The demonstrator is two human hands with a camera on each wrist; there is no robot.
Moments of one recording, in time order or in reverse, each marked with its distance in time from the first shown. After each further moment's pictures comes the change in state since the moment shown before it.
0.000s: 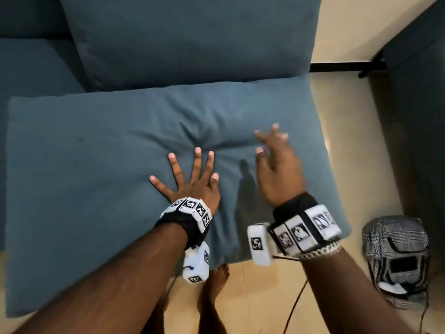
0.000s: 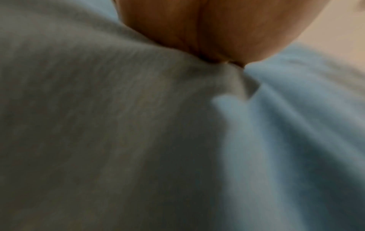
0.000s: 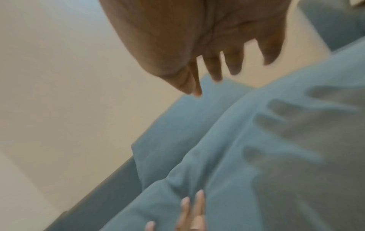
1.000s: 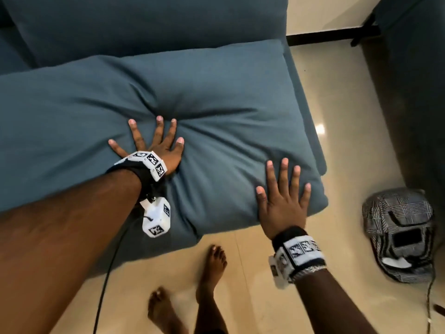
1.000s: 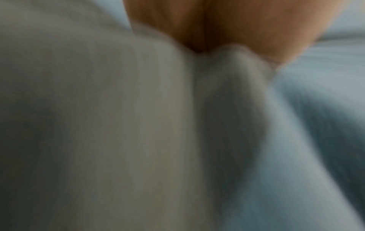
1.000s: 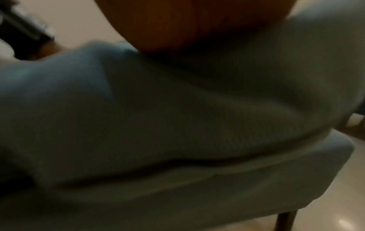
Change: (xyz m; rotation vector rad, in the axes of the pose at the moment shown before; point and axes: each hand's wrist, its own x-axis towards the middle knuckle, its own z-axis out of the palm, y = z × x) left_hand 0.059 -0.003 -0.008 0.122 -0.130 -0.052; right_hand -0.112 0.260 -0.003 -0.276 -0.086 0.105
